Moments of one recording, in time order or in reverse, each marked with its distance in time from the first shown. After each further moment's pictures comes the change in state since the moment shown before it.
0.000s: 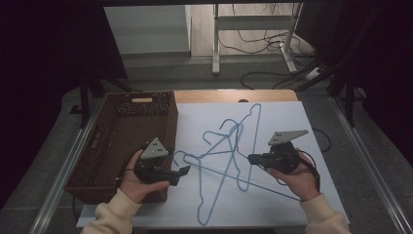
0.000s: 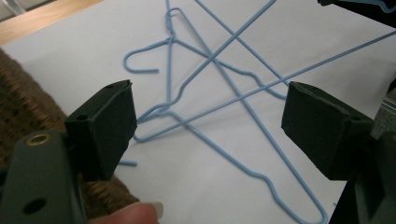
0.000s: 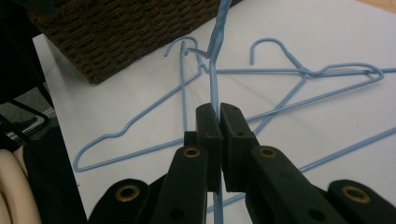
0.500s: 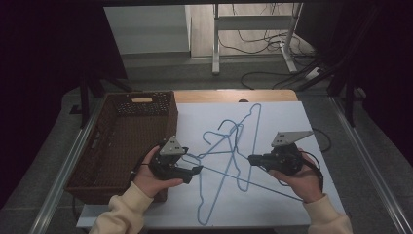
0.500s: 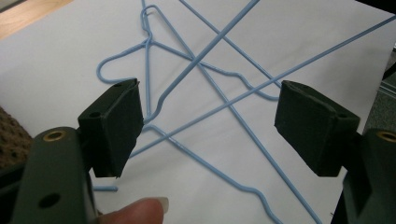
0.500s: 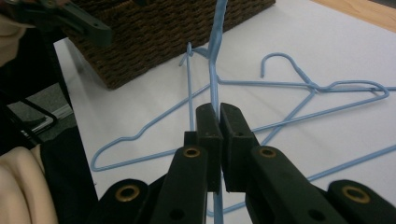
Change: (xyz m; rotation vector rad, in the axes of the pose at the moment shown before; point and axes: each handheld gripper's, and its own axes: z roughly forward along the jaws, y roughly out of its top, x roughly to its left) left arm -0.009 0.018 0.027 0.052 -0.045 0.055; right arm 0.010 0.005 -0.014 -0.033 0.032 -0.037
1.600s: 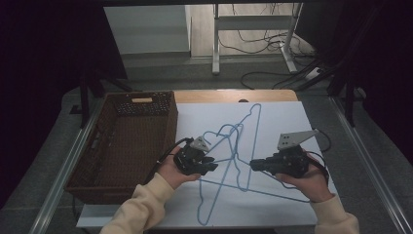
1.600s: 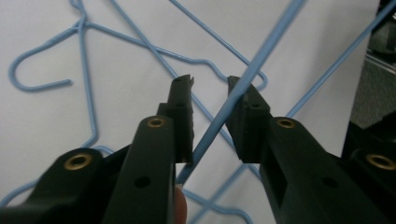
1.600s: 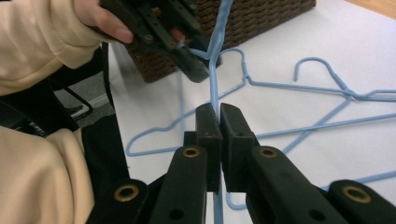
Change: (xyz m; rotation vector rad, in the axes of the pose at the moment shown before) left arm -0.006 0.023 0.057 0.173 -0.161 0.086; right arm -0.001 -0.002 -0.013 0.001 0.130 -0.043
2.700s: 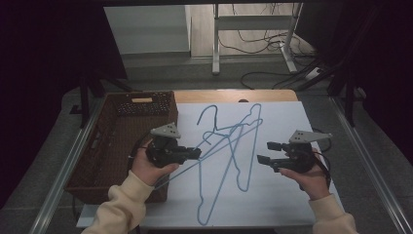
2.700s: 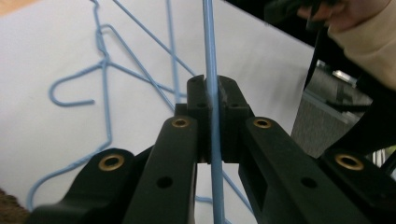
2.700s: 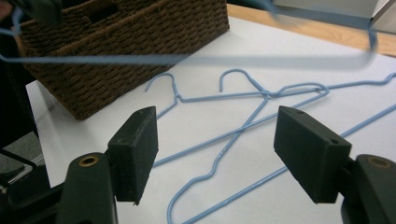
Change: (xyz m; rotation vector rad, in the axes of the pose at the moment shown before) left arm 0.015 -0.012 -0.088 -0.233 -0.074 -0.126; right arm -0.030 -0.027 -0.002 -0.162 -0.216 0.135
